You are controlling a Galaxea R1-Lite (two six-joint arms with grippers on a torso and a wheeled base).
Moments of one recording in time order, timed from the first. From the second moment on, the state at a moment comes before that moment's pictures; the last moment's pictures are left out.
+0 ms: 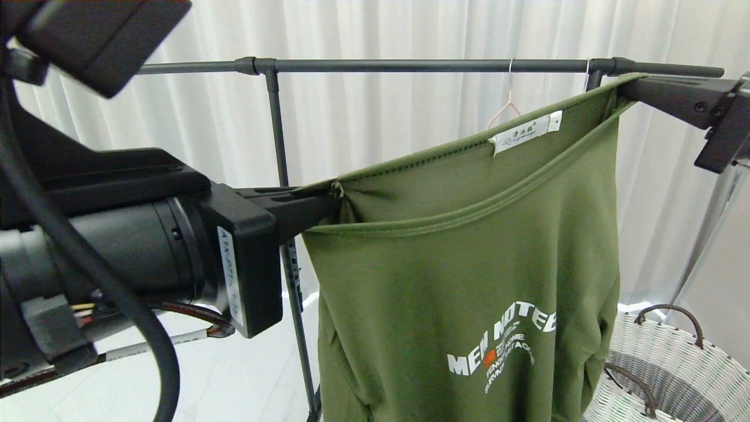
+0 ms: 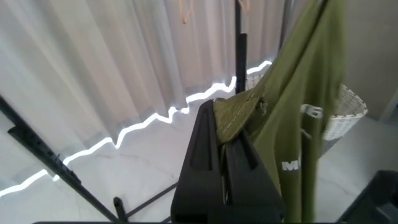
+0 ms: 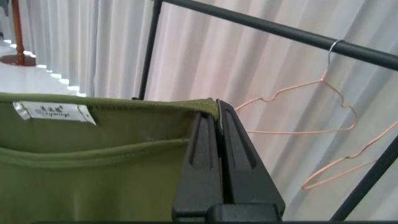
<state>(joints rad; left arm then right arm) -0.99 1.28 -1.09 0.01 0.31 -0.01 0.58 1.24 -1.07 -0.31 0.13 -0.10</state>
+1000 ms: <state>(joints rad) -0.95 1.39 -1.22 0.00 0.31 -0.01 0.56 0.98 -1.01 -0.07 0.14 -0.11</state>
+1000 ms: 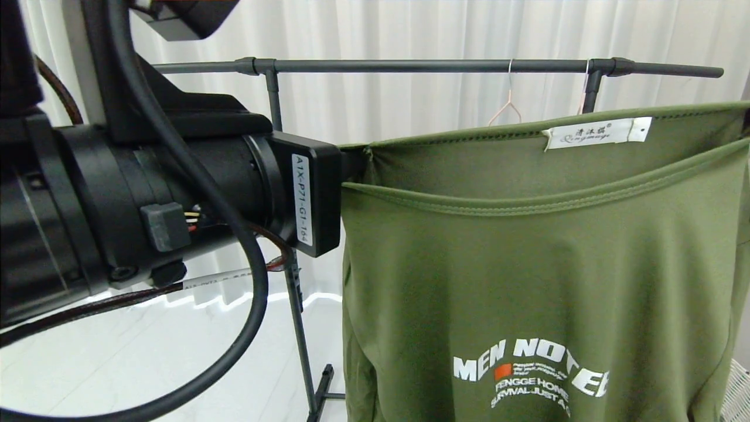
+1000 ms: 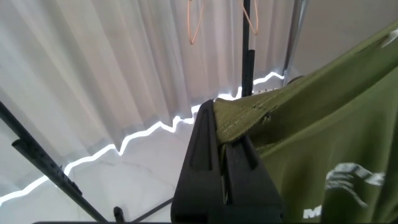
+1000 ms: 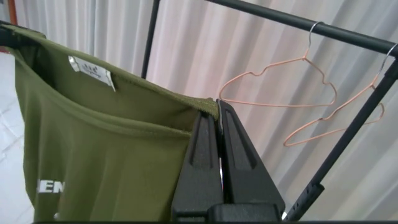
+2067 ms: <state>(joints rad) -0.81 1.43 -1.18 -0.11 0.31 0.02 0.56 0.82 -0.90 0.01 0.22 -0.10</state>
